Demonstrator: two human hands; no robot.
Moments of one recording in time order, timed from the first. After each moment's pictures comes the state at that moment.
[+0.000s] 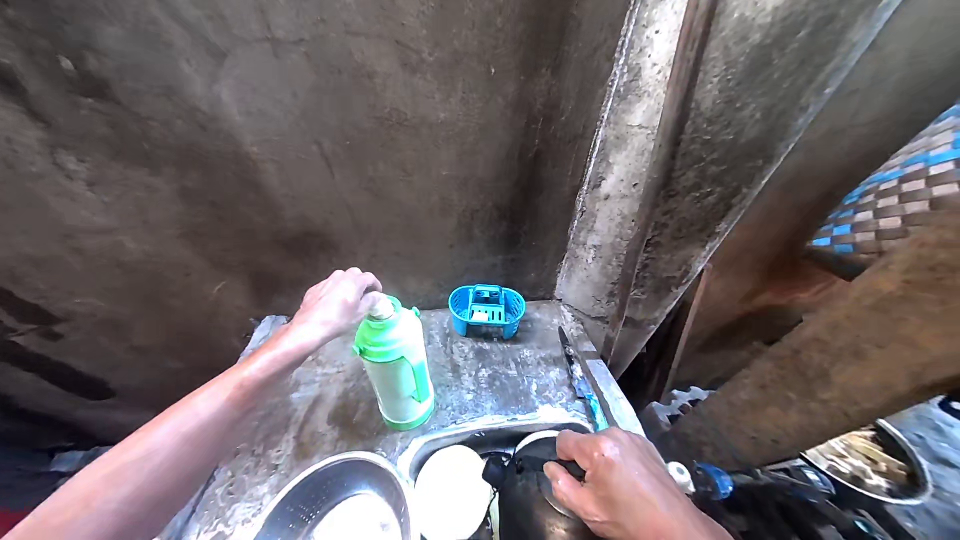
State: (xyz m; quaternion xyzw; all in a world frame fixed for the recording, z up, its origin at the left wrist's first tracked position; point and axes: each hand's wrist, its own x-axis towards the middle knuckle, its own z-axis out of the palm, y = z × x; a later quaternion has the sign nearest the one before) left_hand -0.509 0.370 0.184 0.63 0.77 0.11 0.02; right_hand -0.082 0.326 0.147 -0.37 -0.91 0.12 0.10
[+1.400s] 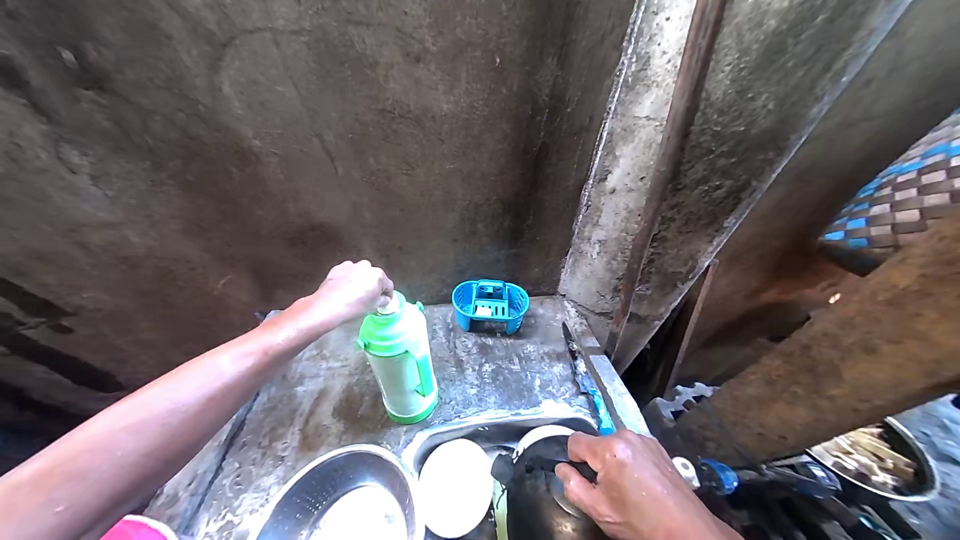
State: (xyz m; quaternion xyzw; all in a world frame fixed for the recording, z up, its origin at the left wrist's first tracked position) left_hand -0.498 0.391 0.198 0.68 0.73 -0.08 -0.03; right_hand -0.075 0.325 0.141 -0.39 -0.91 0.13 0.07
